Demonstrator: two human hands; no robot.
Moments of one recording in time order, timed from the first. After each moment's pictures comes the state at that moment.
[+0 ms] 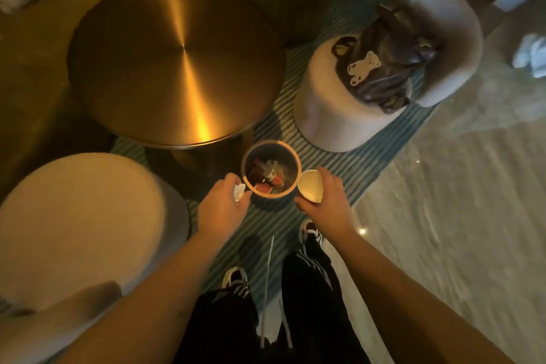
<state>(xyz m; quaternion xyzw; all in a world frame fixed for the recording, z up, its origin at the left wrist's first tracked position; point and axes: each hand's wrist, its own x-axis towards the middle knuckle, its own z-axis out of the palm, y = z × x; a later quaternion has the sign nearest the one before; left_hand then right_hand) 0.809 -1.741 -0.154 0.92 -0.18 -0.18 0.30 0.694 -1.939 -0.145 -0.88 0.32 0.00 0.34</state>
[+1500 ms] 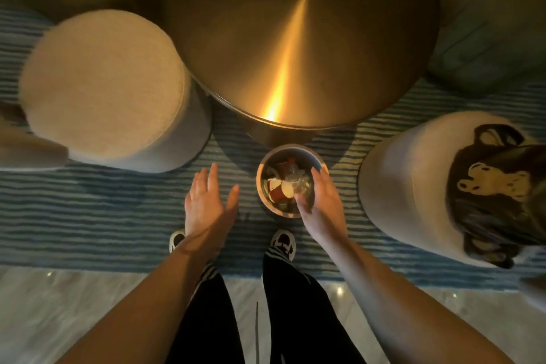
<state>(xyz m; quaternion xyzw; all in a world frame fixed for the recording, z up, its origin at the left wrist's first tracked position) 0.788 -1.855 -0.256 0.91 0.30 -0.12 0.27 0.849 -2.071 -0.274 -0.95 -0.06 0.20 0.24</state>
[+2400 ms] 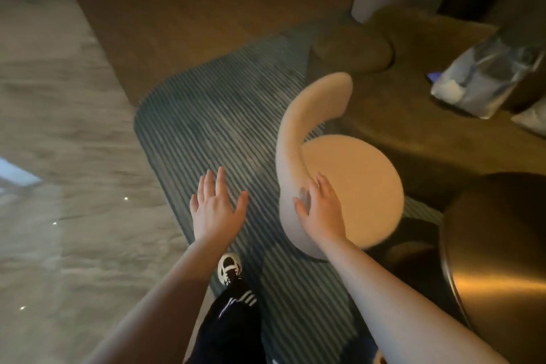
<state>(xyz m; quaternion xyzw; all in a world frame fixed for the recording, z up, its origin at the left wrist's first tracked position) 0.563 -1.492 -0.098 0.75 0.63 0.11 0.20 0.766 -1.569 -0.104 -0.79 -0.54 0.20 0.21</state>
